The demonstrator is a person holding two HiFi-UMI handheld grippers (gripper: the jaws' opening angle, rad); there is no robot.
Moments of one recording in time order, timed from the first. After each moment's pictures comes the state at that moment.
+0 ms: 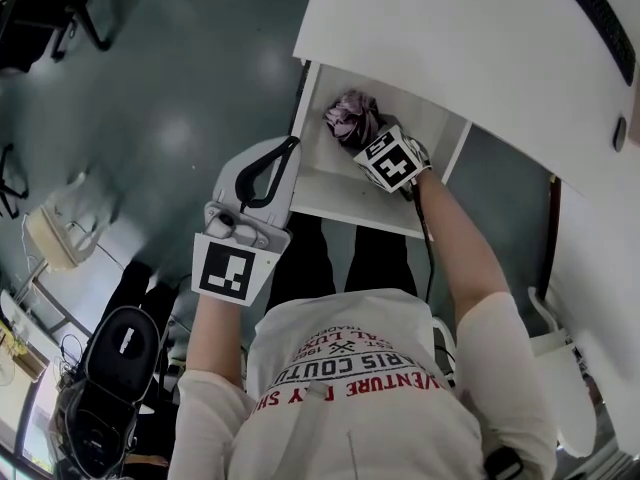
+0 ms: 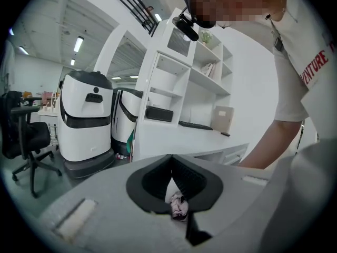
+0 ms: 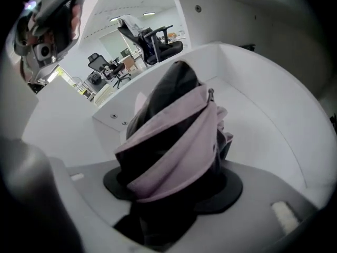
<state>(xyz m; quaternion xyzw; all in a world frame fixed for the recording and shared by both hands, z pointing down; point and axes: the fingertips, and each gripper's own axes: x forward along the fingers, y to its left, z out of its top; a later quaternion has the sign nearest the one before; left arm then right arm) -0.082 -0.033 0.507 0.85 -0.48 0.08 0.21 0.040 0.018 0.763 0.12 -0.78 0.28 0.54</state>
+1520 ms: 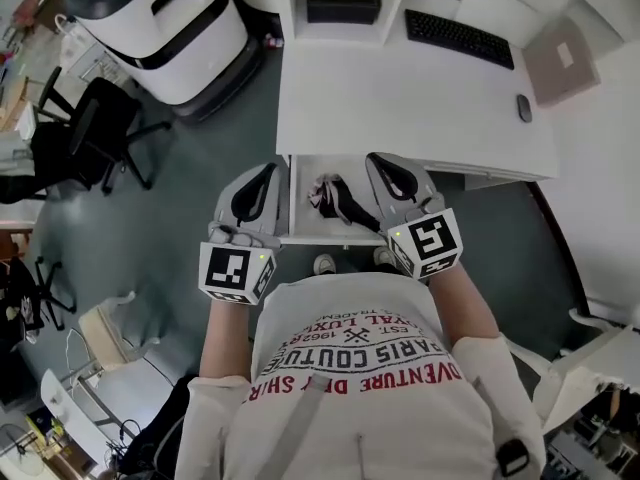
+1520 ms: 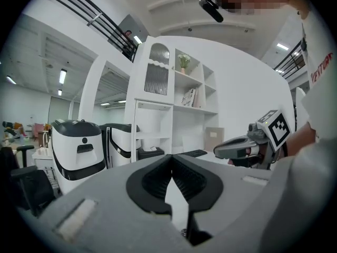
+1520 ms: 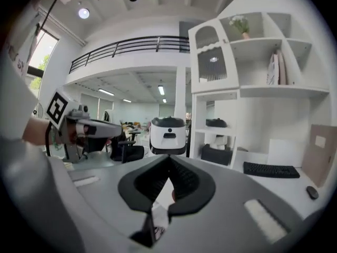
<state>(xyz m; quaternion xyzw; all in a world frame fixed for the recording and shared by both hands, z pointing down) -0.078 -0.042 0.259 0.88 -0.46 0.04 0.08 0.067 -0.042 0.276 0.46 -0.88 0.04 0.15</state>
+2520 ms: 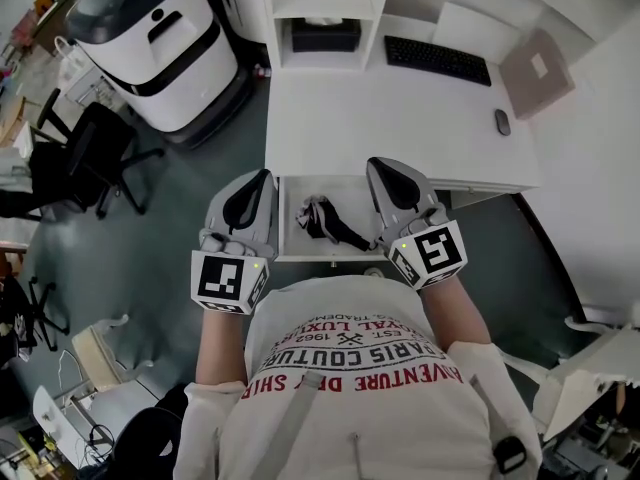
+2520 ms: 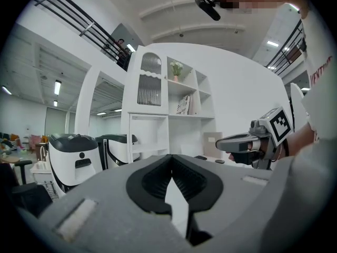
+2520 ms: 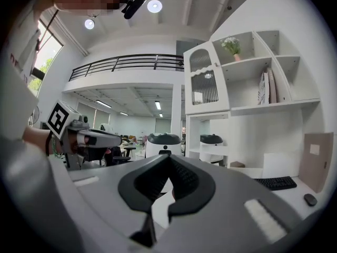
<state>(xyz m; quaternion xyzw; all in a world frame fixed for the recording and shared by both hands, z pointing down) -0.061 -0.042 0.205 0.89 -0.46 0.03 0.03 0.092 -0.036 0.204 0.48 -0.87 -0.01 0.07</state>
